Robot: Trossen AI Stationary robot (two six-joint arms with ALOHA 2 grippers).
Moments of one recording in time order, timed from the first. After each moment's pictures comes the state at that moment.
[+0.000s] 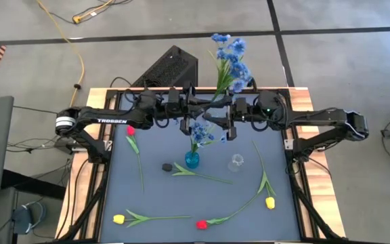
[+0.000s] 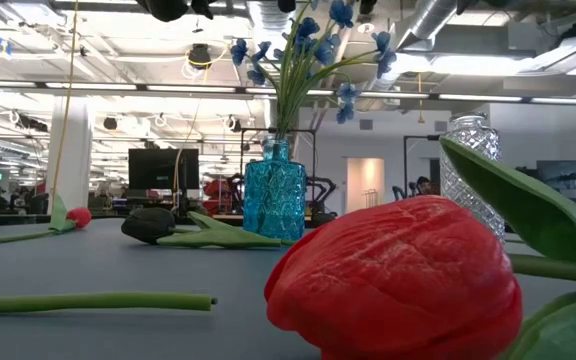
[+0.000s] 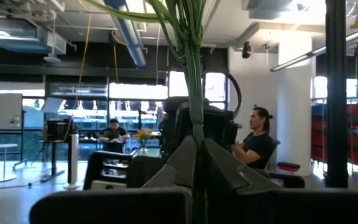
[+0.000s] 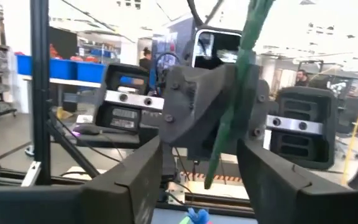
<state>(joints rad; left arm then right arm) 0.21 1.57 1.14 0.91 0.23 -0.11 -0.18 1.25 0.94 0.51 -0.19 -0.08</state>
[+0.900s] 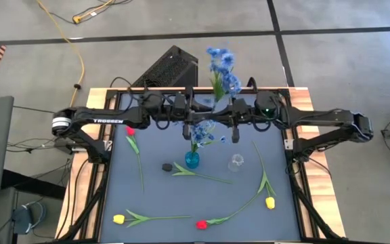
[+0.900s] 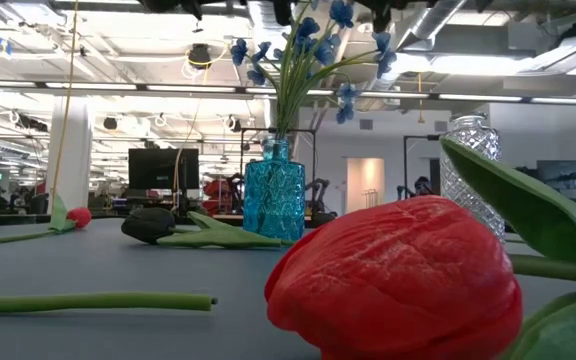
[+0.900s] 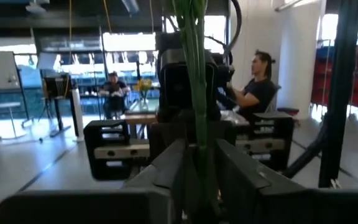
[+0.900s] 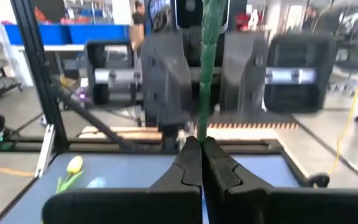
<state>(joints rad) 0.20 1.53 1.14 0.61 0.25 -0.01 -0.18 1.17 0.94 0.20 -0.19 -0.01</state>
